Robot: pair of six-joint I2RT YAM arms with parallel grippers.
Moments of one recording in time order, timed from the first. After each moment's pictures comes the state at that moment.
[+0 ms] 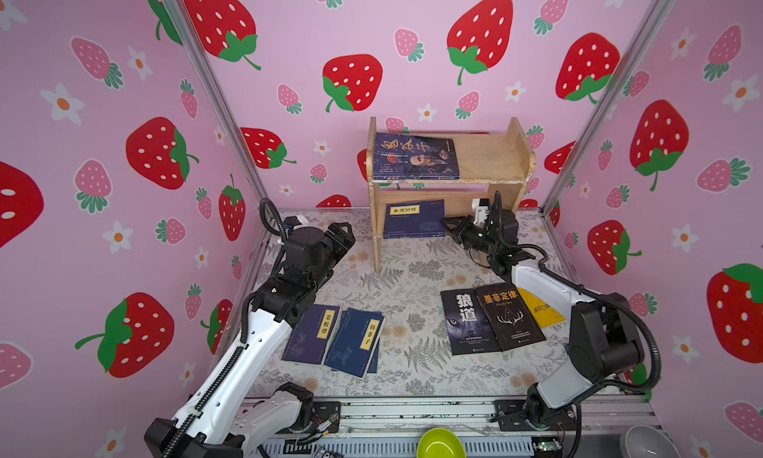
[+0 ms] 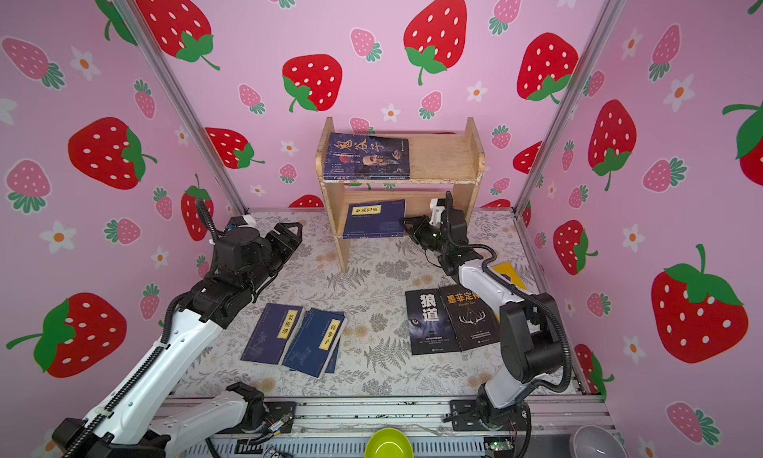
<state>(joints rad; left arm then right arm) -0.37 1.06 1.12 -0.41 -0.15 -1.01 0.42 1.63 1.11 0.34 -0.47 1.08</state>
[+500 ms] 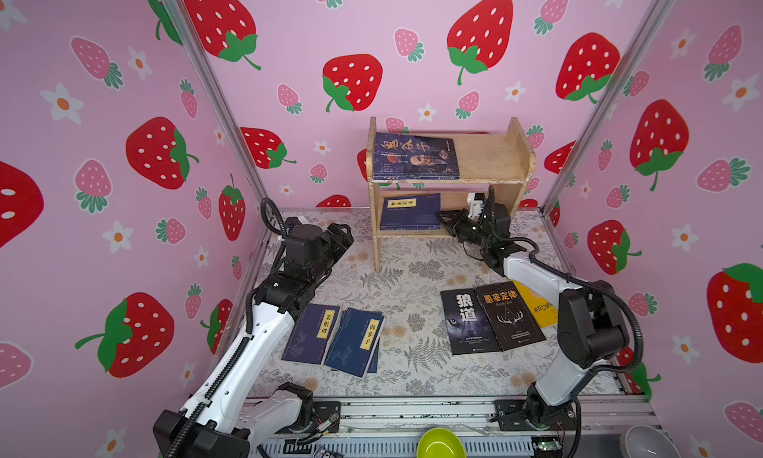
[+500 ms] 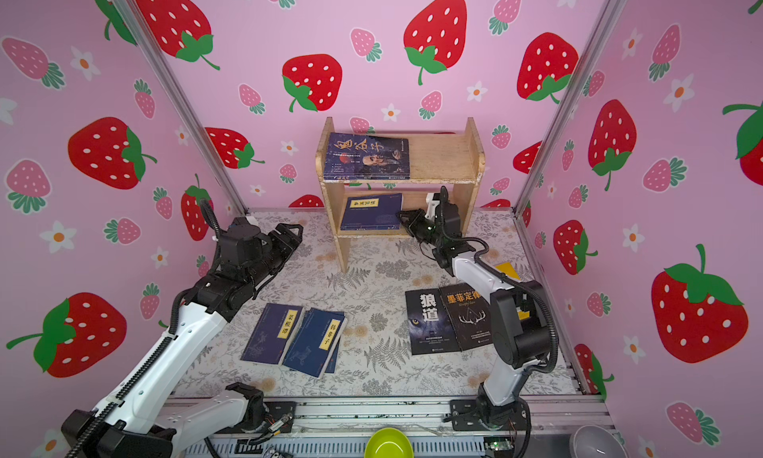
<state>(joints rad) -0.30 1.09 1.10 -0.40 -0.07 -1.02 0.42 1.74 1.23 0.35 -0.47 1.07</state>
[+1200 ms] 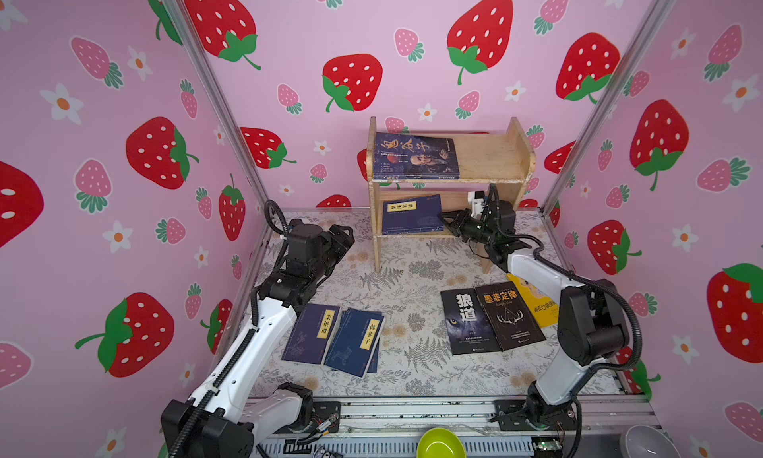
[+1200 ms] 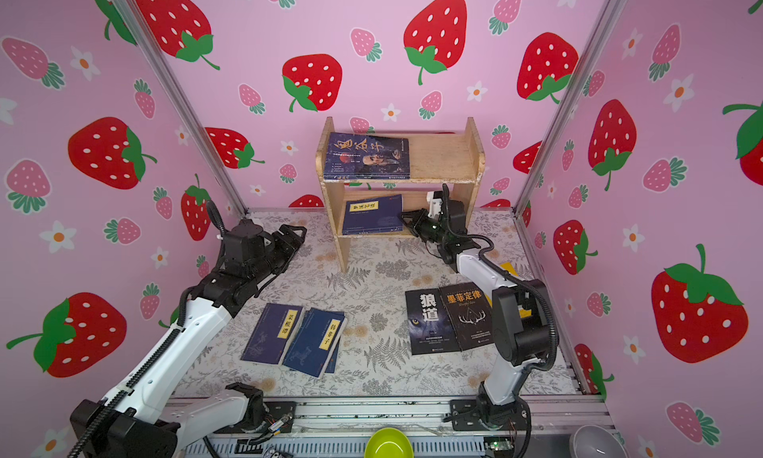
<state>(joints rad) -0.27 1.13 1.08 -0.37 0.01 -1.05 0.38 1.74 1.25 0.30 -0.60 1.02</state>
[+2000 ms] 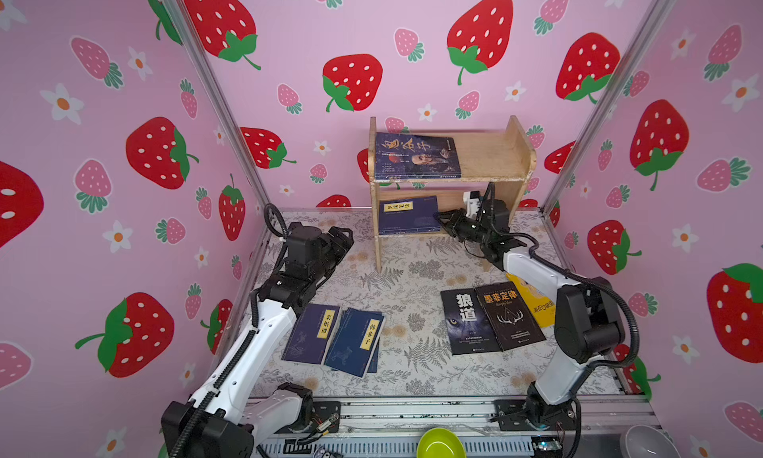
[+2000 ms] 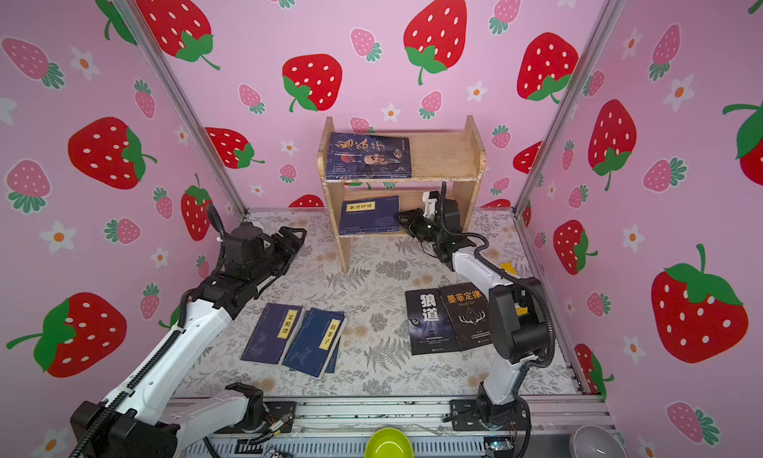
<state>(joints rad) -0.26 1.12 1.05 -0.36 0.04 -1.08 0.42 1.76 1.27 0.26 -0.54 1.00</state>
